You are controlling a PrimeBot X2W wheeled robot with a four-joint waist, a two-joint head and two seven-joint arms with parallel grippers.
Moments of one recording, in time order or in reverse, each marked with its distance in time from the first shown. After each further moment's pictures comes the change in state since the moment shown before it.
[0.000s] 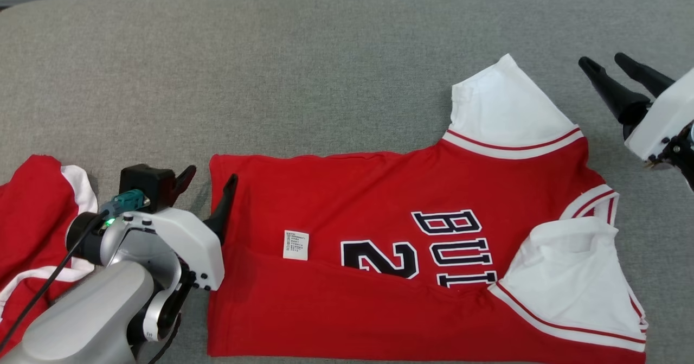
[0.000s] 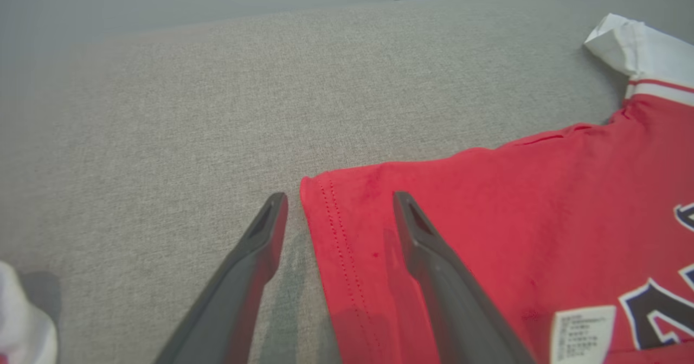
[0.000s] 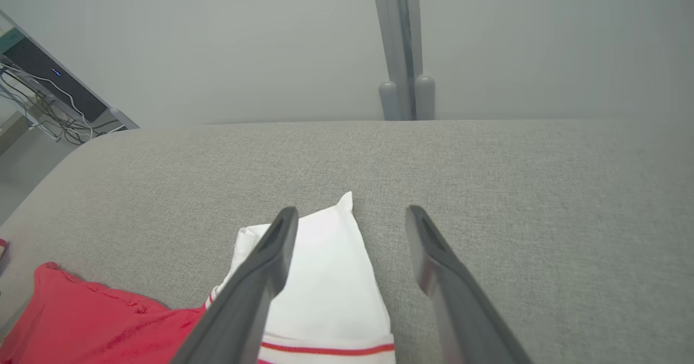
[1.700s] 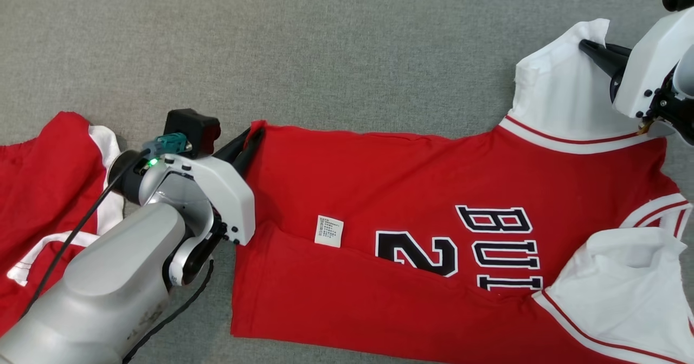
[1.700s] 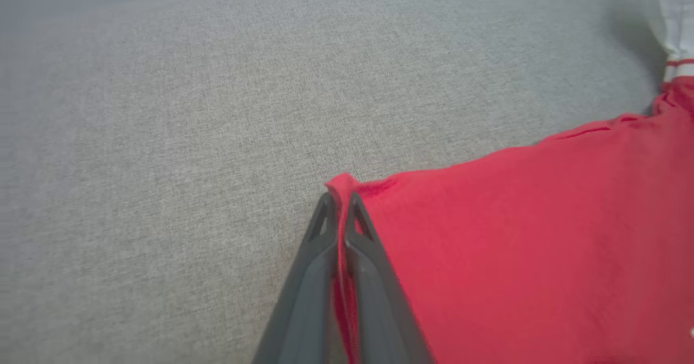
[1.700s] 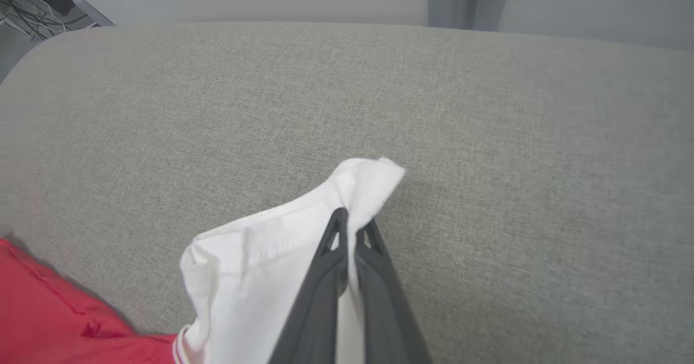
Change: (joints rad) left arm -0.217 -0.166 -0.066 0.248 0.020 -0.206 0.011; right arm -0.302 0.054 0.282 0.253 0.113 0.000 0.179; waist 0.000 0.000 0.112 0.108
